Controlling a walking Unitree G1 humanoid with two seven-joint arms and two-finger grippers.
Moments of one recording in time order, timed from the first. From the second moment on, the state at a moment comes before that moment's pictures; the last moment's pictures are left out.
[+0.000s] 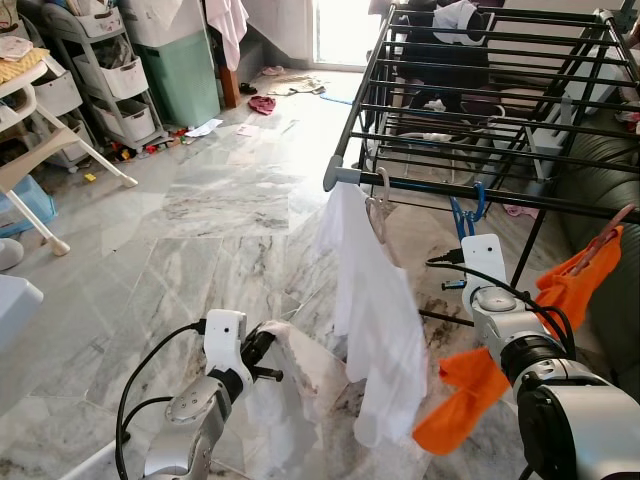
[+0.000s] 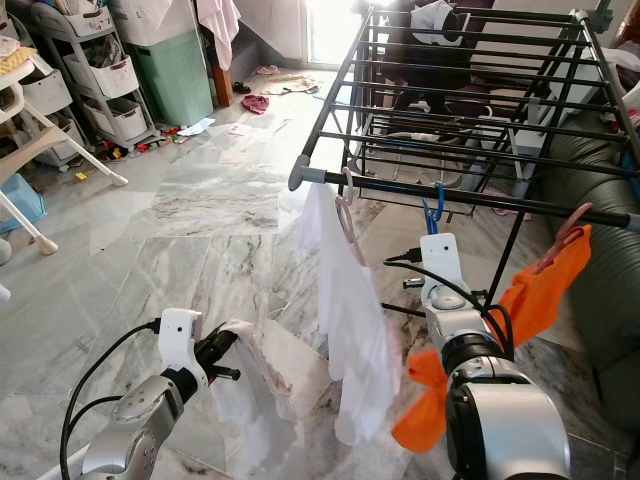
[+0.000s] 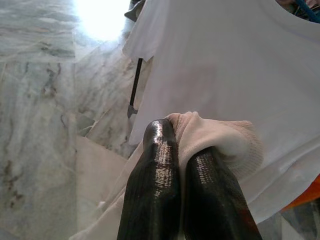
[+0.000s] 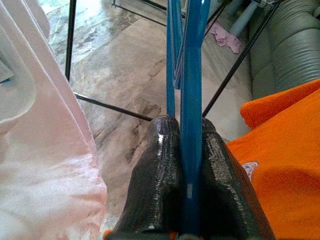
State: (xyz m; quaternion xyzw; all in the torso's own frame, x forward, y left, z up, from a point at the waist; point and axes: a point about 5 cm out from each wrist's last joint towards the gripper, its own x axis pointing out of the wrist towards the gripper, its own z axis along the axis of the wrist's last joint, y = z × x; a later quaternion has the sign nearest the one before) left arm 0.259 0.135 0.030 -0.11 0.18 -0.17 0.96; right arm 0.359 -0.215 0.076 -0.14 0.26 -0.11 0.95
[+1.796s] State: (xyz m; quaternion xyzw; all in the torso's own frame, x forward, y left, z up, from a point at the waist) left arm 0.274 0.137 0.019 0.02 0.13 -0.11 0.99; right arm 0.229 -0.202 0.028 -0.17 0.12 -0.08 0.98
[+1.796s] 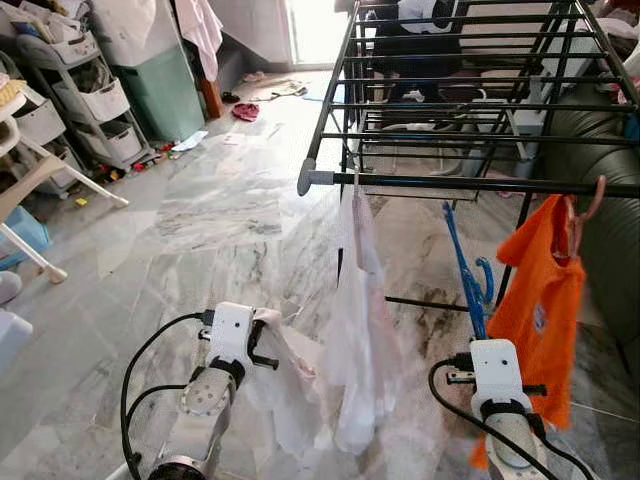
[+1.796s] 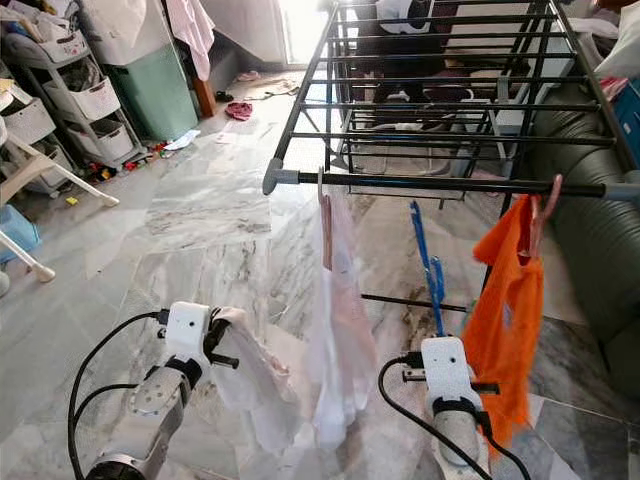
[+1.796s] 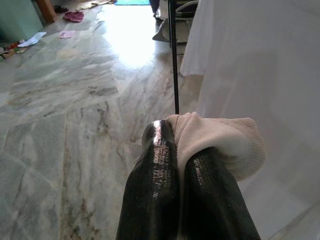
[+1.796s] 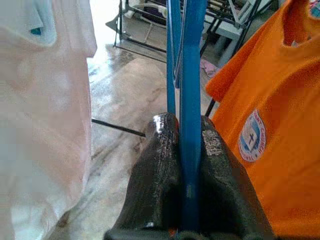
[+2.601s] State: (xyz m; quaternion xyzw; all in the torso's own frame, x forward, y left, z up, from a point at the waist) left arm 0.276 0.150 0.021 0.03 0.13 -0.08 0.99; right arm 0.250 -0.189 0.044 -0.15 0.10 -0.07 0.98
